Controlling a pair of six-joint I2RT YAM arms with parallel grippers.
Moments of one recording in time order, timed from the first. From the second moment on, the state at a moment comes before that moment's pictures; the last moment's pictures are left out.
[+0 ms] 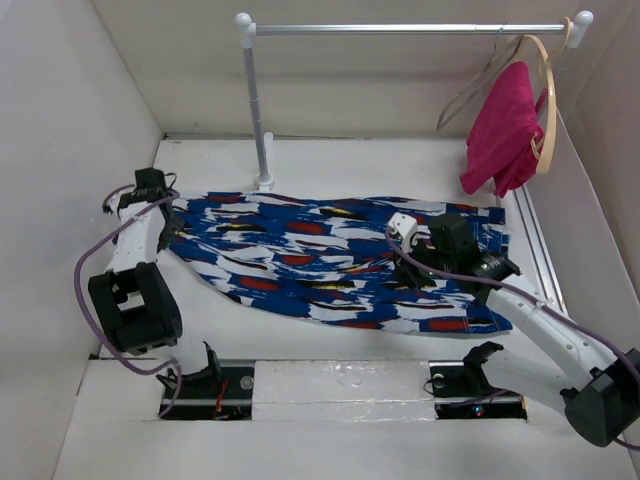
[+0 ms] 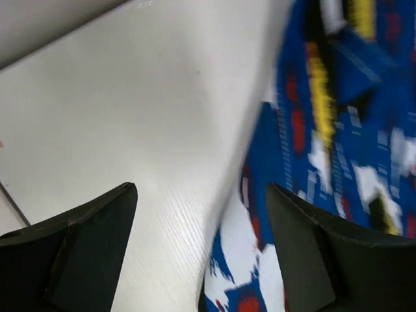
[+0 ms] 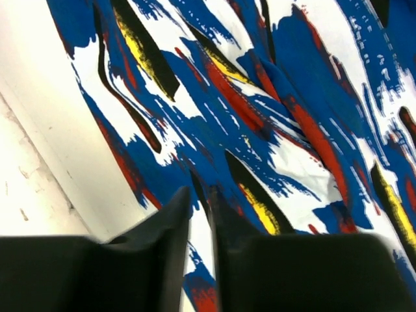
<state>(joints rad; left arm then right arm) 0.21 1.52 1.24 -0.92 -0.50 -0.81 0.54 1.00 0.80 -0.55 -0.37 -0.24</state>
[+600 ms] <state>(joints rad) 0.39 1.67 1.10 -0.50 -0.15 -0.79 0.64 1.14 0.80 -0.49 -0.43 -0.26</state>
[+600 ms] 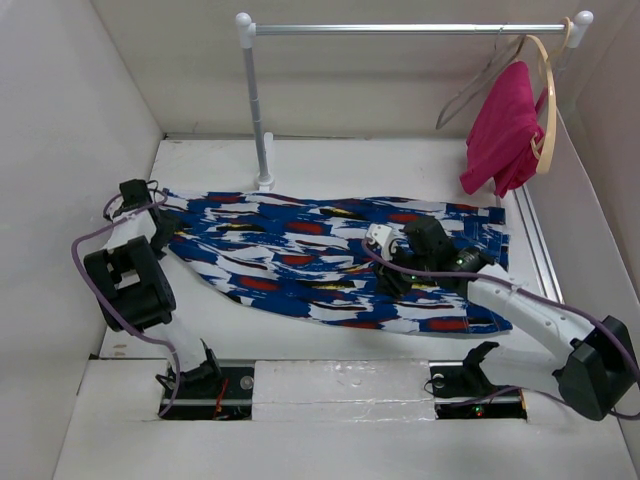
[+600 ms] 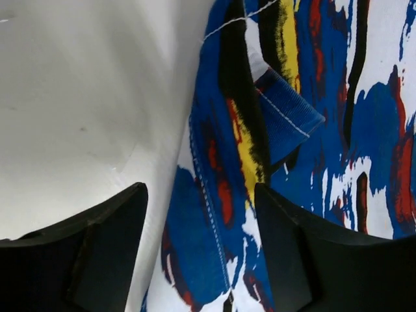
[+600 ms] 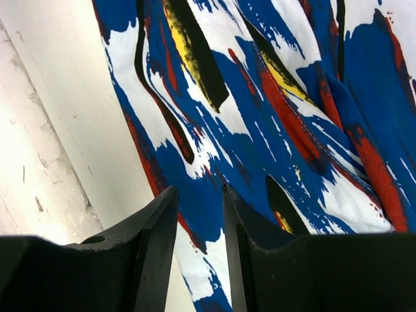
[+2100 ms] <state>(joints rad) 0.35 1.70 1.49 -1.15 -0.42 -0.80 0.73 1.11 0.80 -0.53 -0.43 -0.27</state>
